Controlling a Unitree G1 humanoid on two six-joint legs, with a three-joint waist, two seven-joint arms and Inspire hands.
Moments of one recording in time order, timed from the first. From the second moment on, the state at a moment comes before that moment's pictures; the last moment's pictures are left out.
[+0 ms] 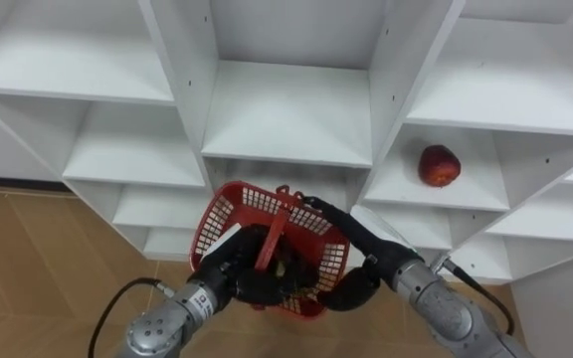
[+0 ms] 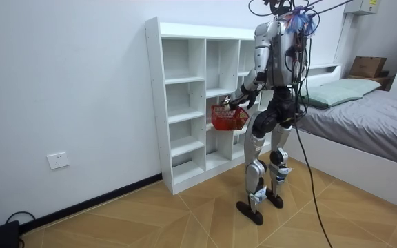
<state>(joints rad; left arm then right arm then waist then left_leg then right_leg) -0.03 0.25 -0.34 0.53 -0.17 -0.23 -0.31 -0.07 -0.35 0.41 0.42 -0.37 -0.22 0.10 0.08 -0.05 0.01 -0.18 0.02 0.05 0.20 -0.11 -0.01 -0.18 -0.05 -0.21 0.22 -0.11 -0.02</state>
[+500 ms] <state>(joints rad) 0.05 0.28 -0.30 0.53 -0.11 -0.23 -0.22 0.02 -0.38 0.38 0.31 -0.39 -0.22 0.08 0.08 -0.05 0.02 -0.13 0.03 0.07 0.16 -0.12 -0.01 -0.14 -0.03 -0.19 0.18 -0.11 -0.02</state>
